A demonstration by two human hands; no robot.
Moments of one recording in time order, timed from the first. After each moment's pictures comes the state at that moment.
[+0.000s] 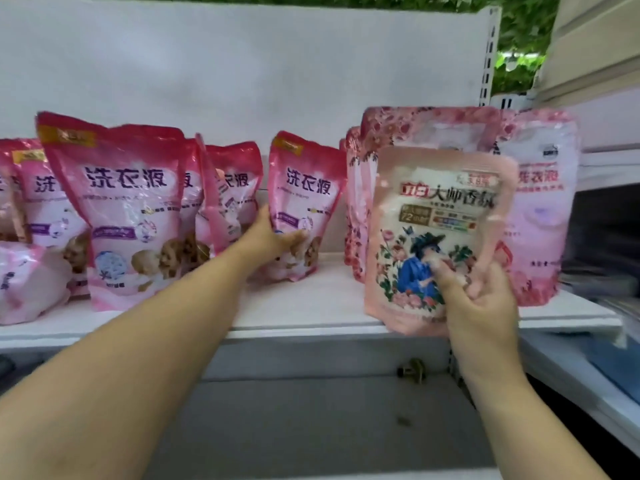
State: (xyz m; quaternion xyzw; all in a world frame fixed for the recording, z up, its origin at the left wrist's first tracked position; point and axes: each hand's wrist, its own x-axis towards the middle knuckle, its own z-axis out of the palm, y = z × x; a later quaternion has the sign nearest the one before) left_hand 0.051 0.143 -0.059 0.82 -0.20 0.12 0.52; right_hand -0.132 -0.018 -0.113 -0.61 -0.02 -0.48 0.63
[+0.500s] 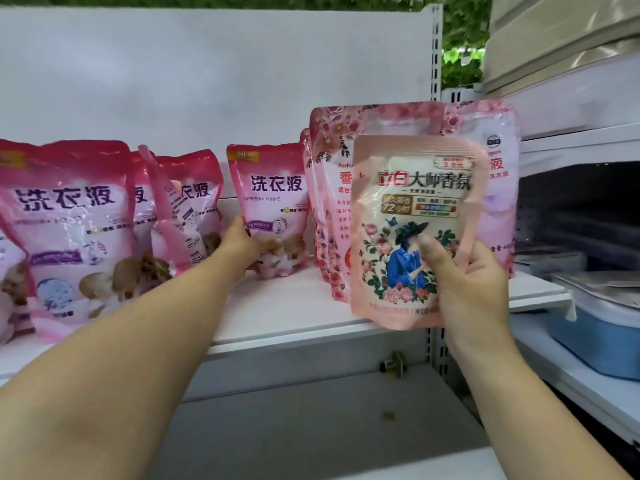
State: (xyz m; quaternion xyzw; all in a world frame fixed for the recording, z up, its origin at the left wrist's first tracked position) left_hand 0.070 0.119 -0.064 0.76 -0.17 0.06 0.63; right_hand -0.141 -0.039 -0.102 -0.57 -0.03 -0.49 0.66
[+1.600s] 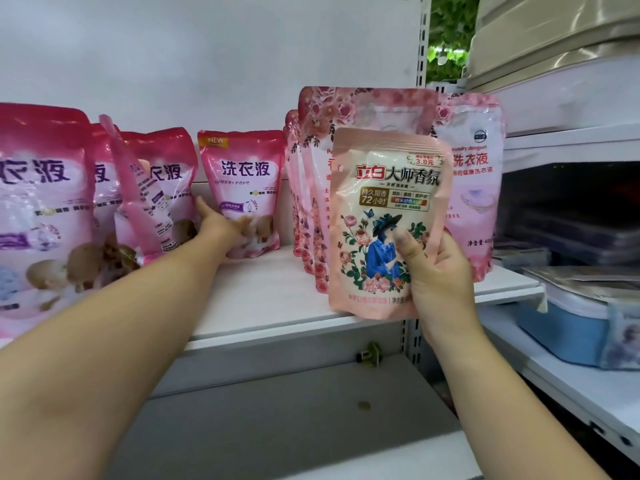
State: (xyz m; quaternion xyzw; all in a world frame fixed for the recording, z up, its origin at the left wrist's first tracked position) left_hand 0.111 0.099 -0.062 0.78 -0.06 0.13 0.61; right_hand -0.126 -0.041 -0.105 -0.60 -0.04 -0.46 0.65
